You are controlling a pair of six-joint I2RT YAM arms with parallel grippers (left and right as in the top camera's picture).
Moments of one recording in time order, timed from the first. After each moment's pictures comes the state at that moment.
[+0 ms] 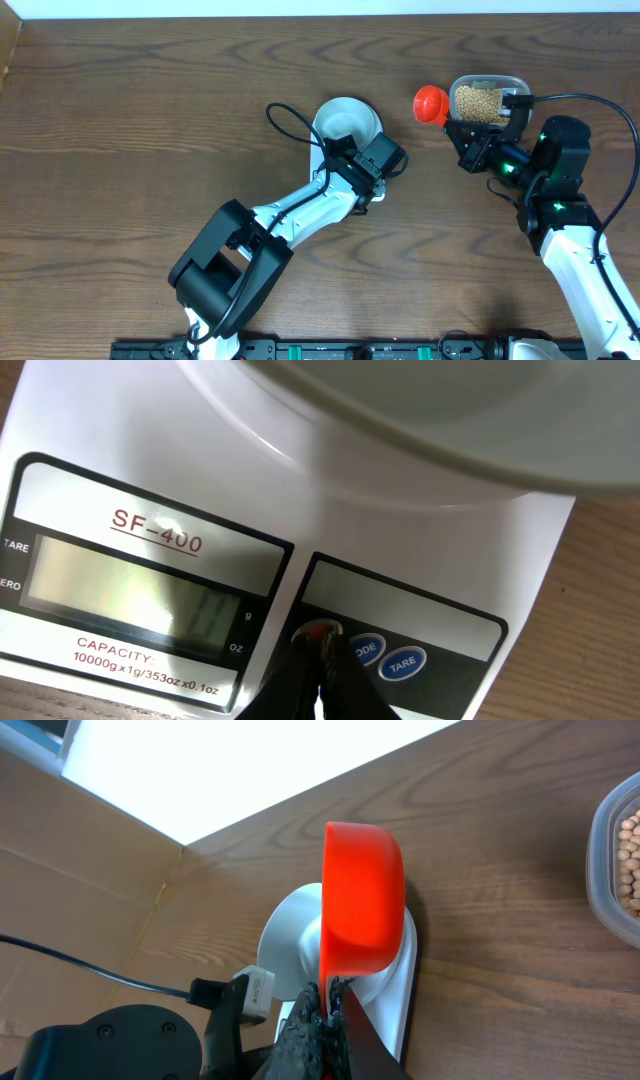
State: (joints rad) left arm -0.75 1.93 1.21 -0.49 -0.22 -1.08; right arm -0.02 1.26 0.71 0.11 -0.69 0.48
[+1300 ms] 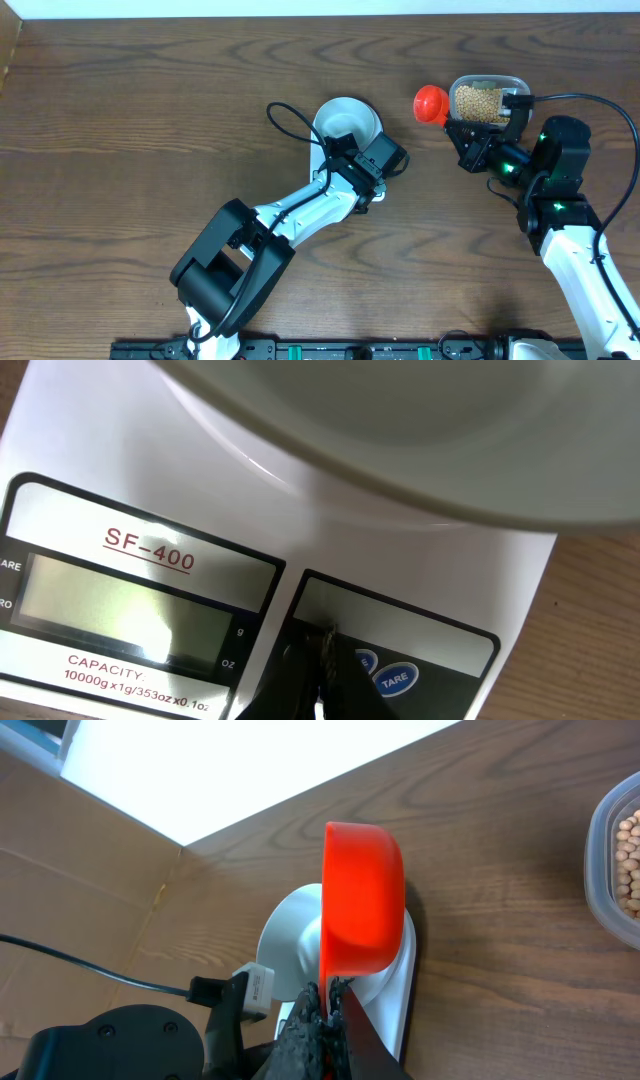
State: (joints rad) left arm -0.76 1.94 1.21 -0.47 -0.24 -1.08; right arm -0.02 1.26 0.71 0.11 -0.68 0.48
